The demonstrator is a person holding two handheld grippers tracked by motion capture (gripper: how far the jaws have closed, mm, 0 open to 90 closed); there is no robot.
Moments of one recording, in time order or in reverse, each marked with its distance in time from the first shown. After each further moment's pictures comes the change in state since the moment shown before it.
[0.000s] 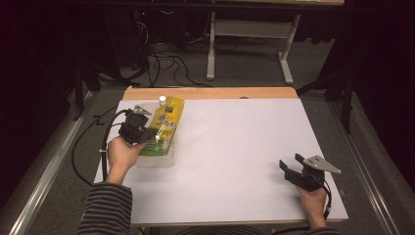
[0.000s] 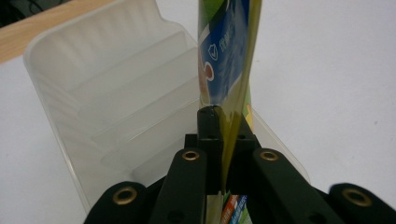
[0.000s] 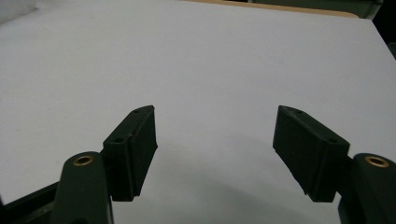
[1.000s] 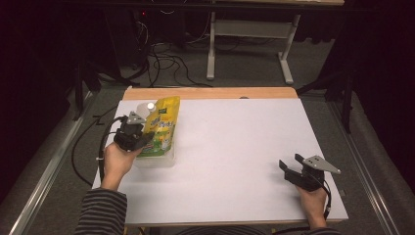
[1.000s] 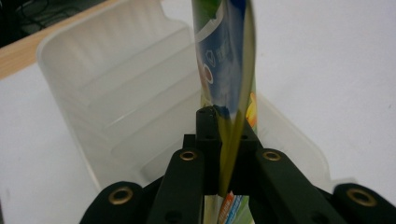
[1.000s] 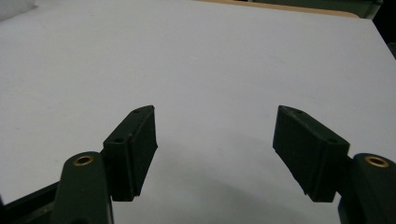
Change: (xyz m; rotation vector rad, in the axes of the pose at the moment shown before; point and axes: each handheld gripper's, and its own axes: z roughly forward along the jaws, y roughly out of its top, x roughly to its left) left arm 0.007 -0.026 -0.003 -0.051 0.014 0.059; right arm 0.001 0.000 0.000 0.003 -0.003 -0.001
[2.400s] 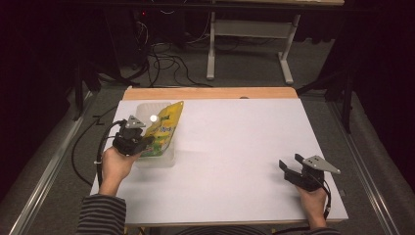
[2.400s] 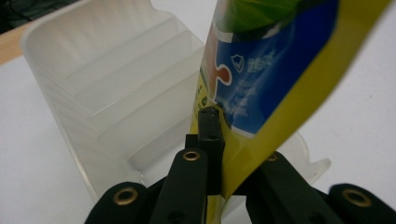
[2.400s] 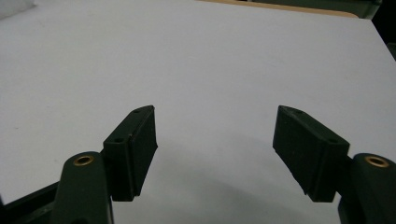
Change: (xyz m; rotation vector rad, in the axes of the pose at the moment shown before) left arm -0.009 -0.003 -0.005 0.009 -0.030 0.001; right arm 0.000 0.000 0.000 0.002 -0.003 -0.002
